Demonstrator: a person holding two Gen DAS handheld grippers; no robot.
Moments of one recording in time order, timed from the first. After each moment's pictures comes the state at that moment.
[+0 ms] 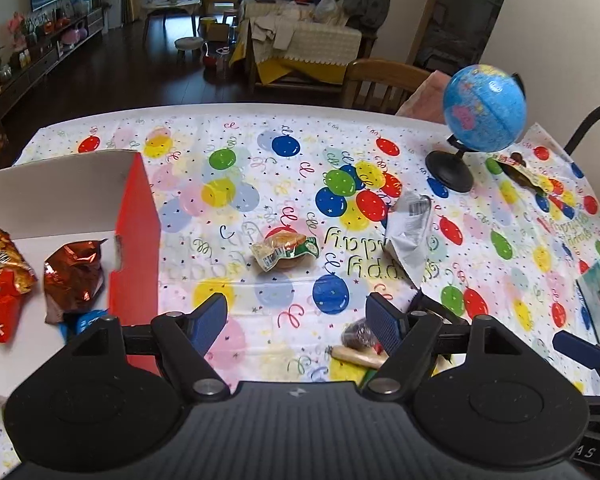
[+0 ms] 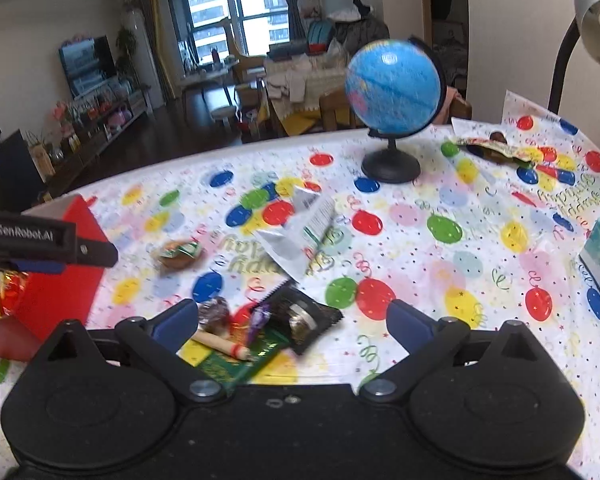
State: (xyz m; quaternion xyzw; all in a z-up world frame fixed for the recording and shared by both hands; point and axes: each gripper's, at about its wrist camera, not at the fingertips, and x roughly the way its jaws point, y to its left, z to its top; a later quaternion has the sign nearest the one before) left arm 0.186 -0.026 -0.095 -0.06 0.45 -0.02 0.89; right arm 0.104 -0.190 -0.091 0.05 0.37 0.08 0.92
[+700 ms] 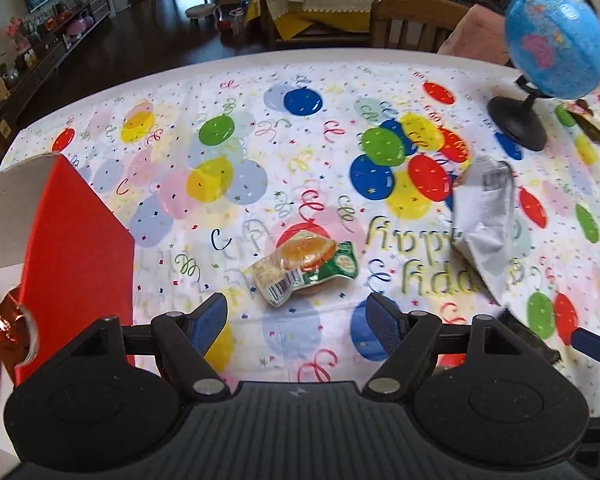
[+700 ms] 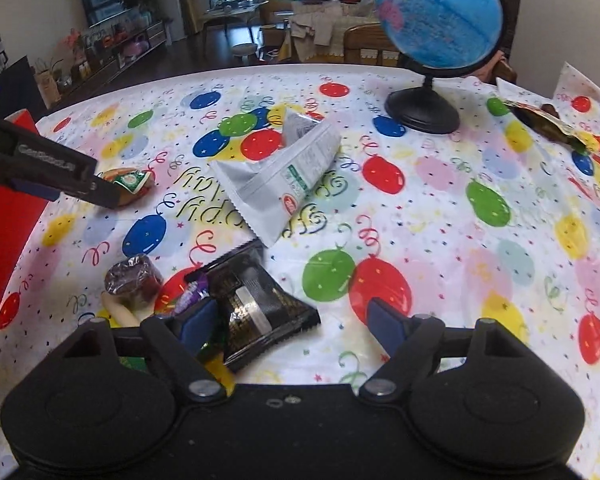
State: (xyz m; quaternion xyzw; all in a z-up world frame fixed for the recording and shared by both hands) left arm 0.278 -0.046 -0.165 0.00 0.51 0.02 0.86; right arm 0.178 -0.192 -0.166 -0.02 0.44 0.12 0.89
